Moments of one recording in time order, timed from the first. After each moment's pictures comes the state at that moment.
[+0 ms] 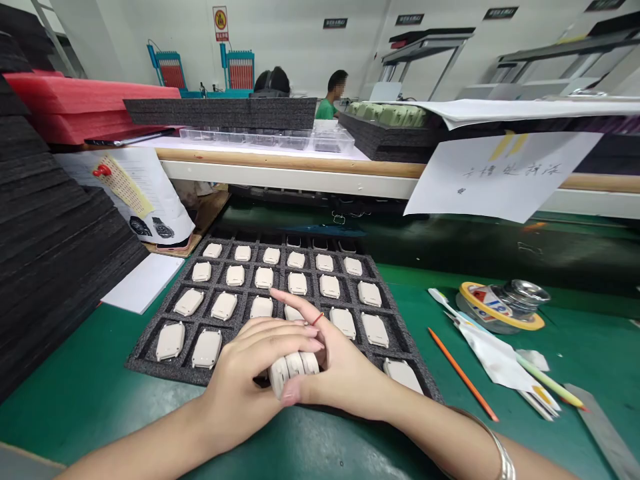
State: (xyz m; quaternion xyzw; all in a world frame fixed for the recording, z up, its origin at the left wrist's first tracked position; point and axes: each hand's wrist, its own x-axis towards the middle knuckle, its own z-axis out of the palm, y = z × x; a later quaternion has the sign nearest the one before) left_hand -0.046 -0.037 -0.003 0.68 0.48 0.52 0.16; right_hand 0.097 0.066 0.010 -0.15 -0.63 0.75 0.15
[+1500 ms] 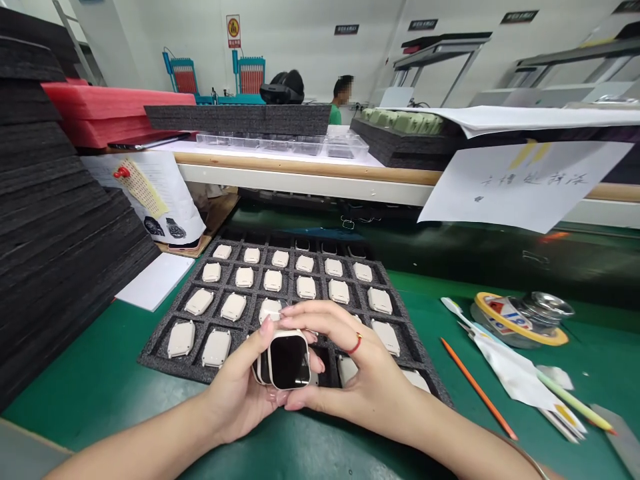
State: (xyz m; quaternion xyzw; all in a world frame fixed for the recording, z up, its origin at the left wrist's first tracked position) left_hand -0.039 -0.036 0.011 0.15 0.31 0.62 0.71; right_hand 0.103 0.068 0.023 -0.03 -0.85 0.41 0.33
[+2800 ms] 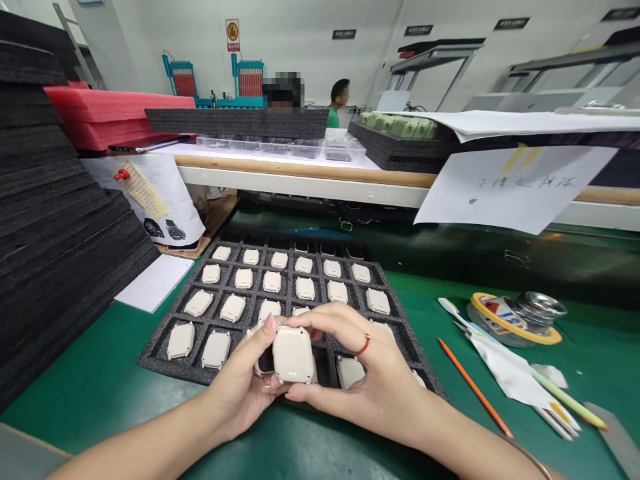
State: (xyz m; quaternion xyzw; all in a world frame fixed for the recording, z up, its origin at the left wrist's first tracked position) left_hand -0.035 -0.037 0.008 0.13 0.37 0.64 0.66; right_hand 0.106 0.066 0.029 -0.05 -0.87 0.34 0.36
